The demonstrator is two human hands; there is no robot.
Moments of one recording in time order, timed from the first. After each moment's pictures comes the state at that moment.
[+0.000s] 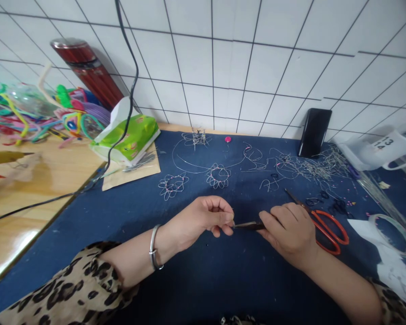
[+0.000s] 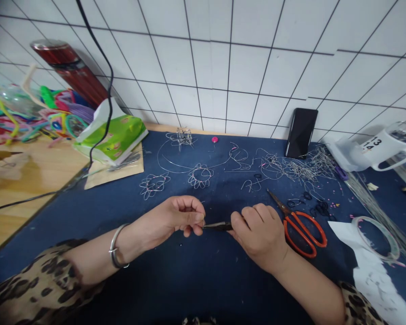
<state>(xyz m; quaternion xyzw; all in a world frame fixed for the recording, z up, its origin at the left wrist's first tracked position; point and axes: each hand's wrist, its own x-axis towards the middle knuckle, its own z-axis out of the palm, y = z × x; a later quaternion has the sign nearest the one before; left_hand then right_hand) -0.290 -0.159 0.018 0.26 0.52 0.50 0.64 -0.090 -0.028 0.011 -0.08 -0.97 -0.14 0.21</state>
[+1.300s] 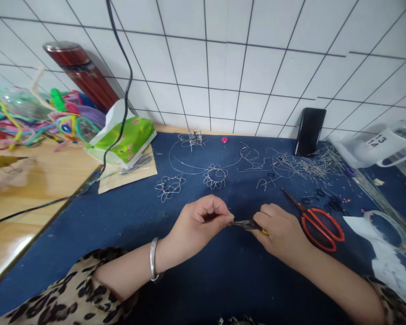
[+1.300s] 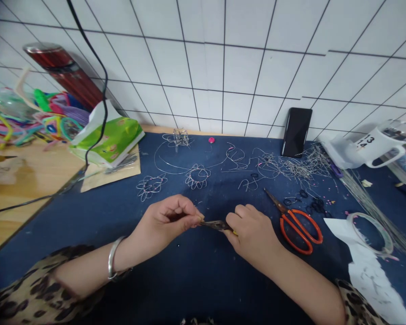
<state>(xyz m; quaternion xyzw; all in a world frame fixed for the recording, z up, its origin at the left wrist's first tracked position) -0.272 -0.167 0.025 0.43 0.64 0.52 0.37 -0.096 -0.036 0.005 -0.17 -0.98 0.06 0.09</state>
